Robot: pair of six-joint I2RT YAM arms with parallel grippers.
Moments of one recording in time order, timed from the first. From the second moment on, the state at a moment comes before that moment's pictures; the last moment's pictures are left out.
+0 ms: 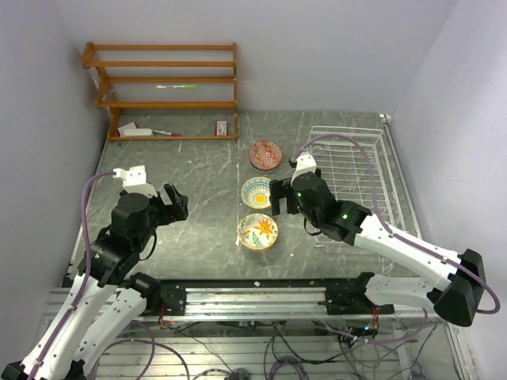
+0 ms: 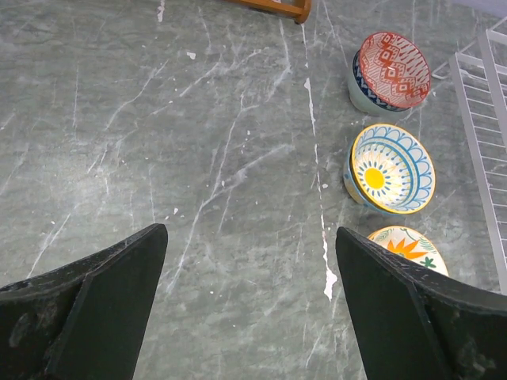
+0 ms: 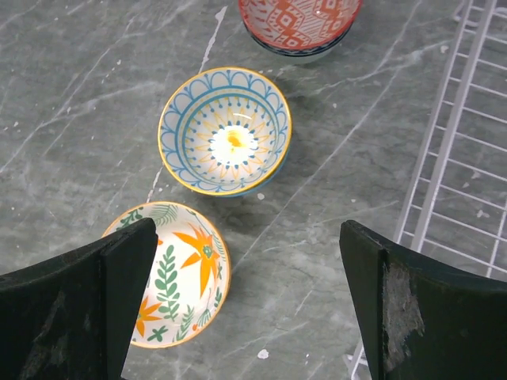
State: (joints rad) left arm -0.46 0.52 0.75 -0.61 -0.29 -0.45; right arm 0.90 1.14 0.91 -0.34 0.44 0.34
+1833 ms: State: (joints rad) left arm -0.45 0.44 0.75 -0.63 -0.29 -0.47; right arm 1.21 1.46 0.89 -0.25 0.15 0.17
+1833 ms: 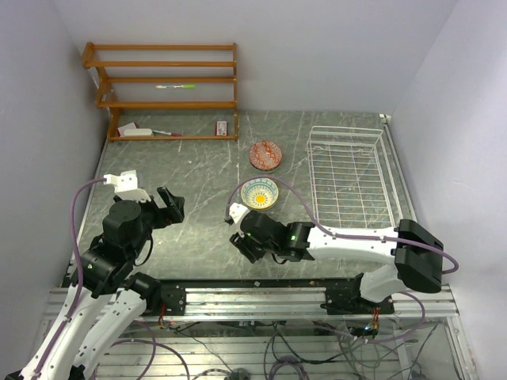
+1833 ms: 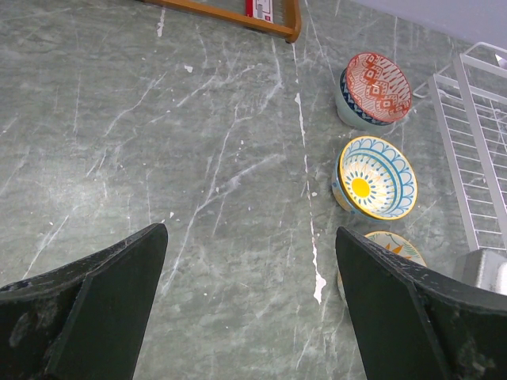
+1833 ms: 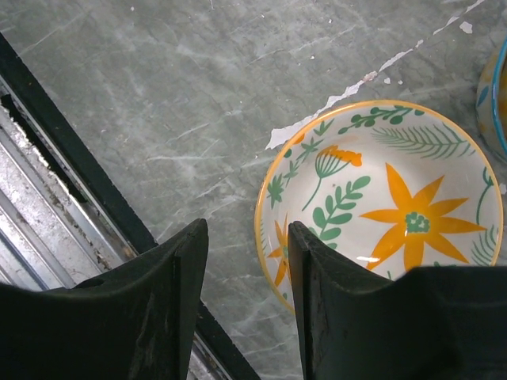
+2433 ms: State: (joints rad) left arm -0.45 0.44 0.75 -0.63 -0.29 -0.47; right arm 1.21 1.53 0.91 -0.25 0.17 0.16
